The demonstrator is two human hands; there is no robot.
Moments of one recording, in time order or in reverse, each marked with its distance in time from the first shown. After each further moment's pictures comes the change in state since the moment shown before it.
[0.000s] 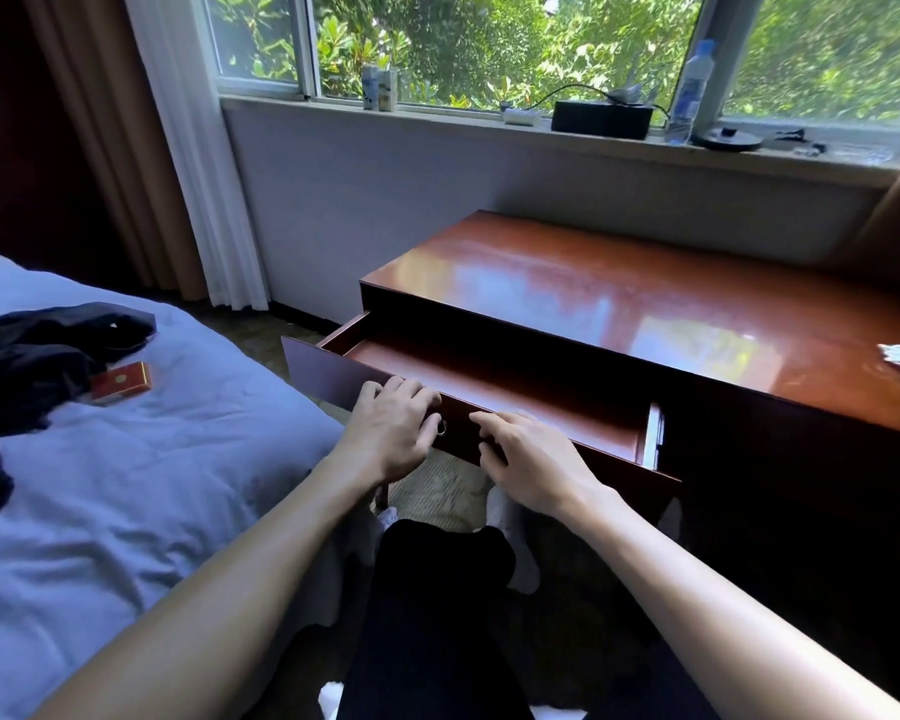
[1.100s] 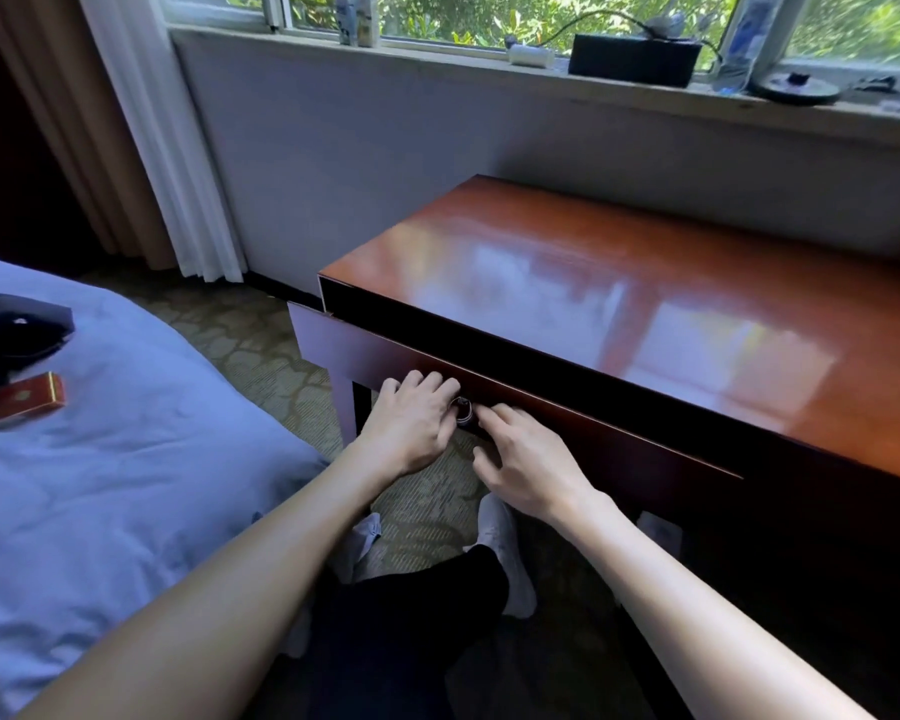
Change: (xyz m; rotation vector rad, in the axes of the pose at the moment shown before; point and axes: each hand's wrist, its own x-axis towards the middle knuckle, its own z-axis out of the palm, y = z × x) left_hand 0.133 -0.008 0.089 -0.013 -0.156 0.002; right_hand 0.099 0.096 0.056 0.039 -0.017 0.040
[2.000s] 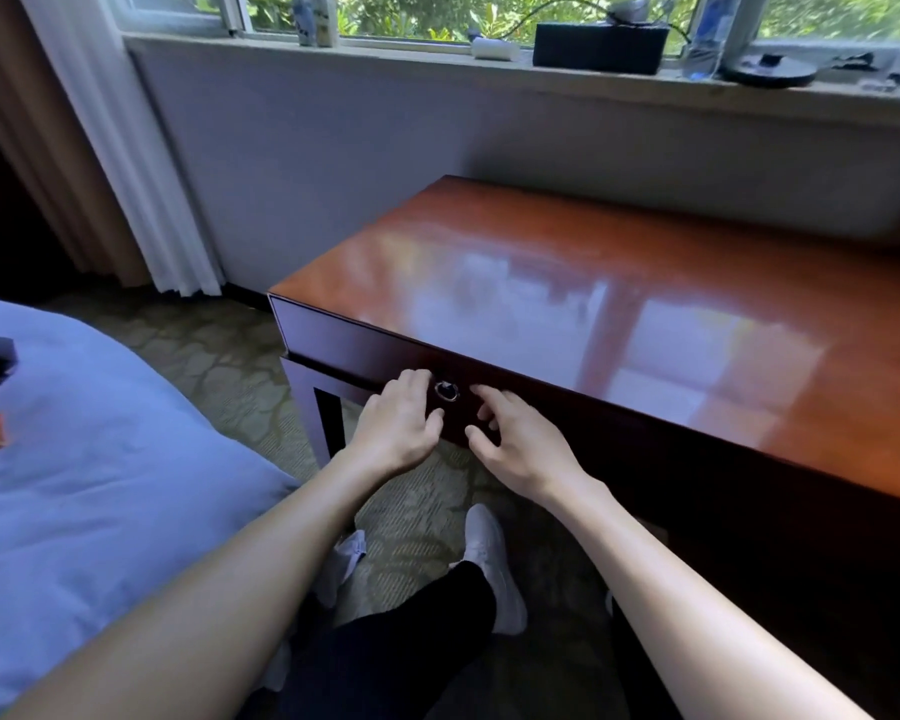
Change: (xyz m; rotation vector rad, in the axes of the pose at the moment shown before) left_hand 0.051 0.021 0.012 -0.257 -0.071 -0.178; right_hand 0.032 0.059 -0.011 0.215 -0.032 0.184
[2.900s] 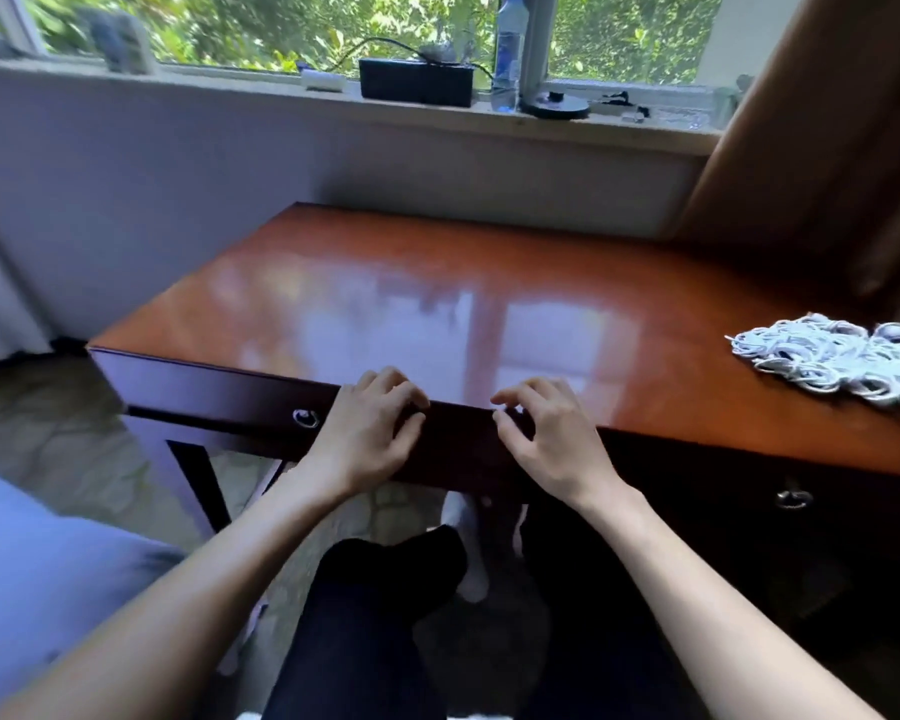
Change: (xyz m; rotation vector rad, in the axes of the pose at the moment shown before) left_hand 0.003 0.109 0.001 -0.139 0.145 0.532; right_hand -0.099 0.084 -0.119 -0.123 0.417 0.083
